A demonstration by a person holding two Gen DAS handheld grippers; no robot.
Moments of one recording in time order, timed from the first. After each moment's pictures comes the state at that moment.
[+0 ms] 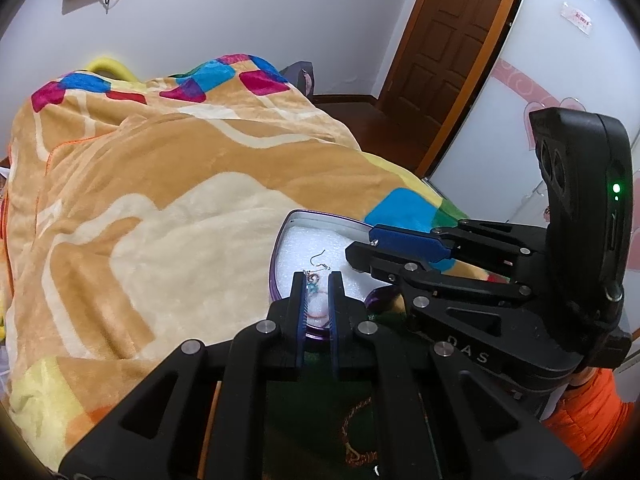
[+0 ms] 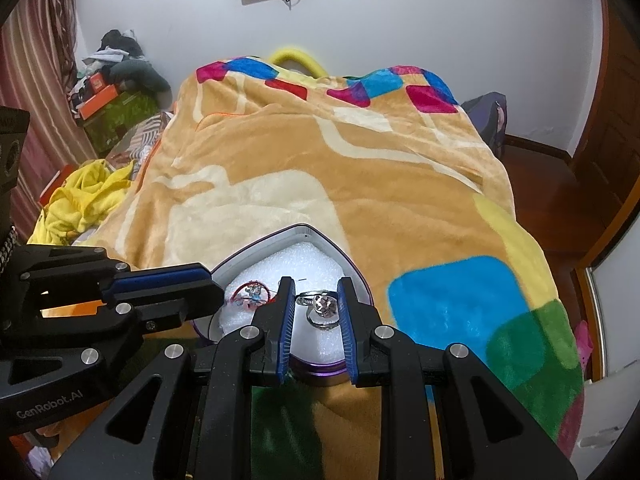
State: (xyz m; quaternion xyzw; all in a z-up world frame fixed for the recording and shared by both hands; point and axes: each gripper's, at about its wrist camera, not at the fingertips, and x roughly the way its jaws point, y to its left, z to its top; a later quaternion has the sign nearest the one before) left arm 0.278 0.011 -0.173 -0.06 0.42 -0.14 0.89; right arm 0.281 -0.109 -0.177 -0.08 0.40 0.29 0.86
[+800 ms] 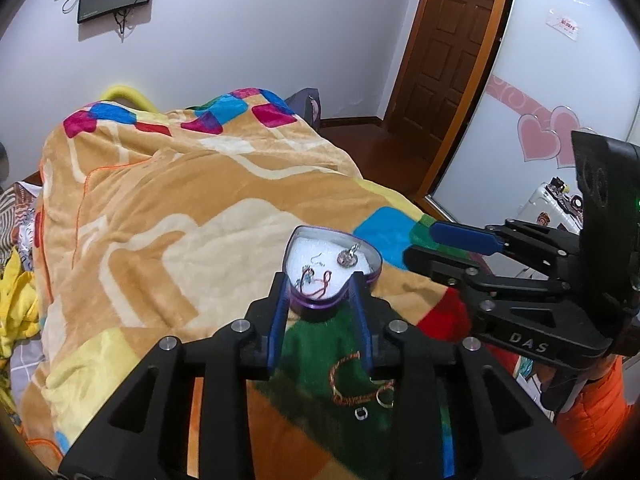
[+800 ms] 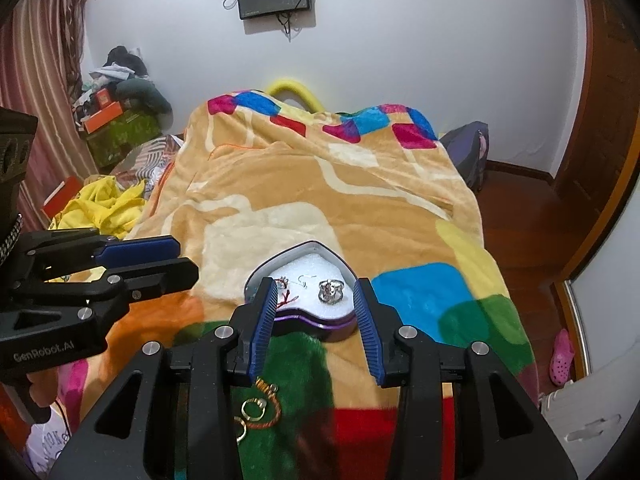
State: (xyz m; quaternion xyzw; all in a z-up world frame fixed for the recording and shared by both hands) left arm 0.221 0.019 -0.118 -0.05 0.39 -0.11 0.91; right arm 0.227 -0.127 -0.125 -0.08 0.35 0.28 0.89
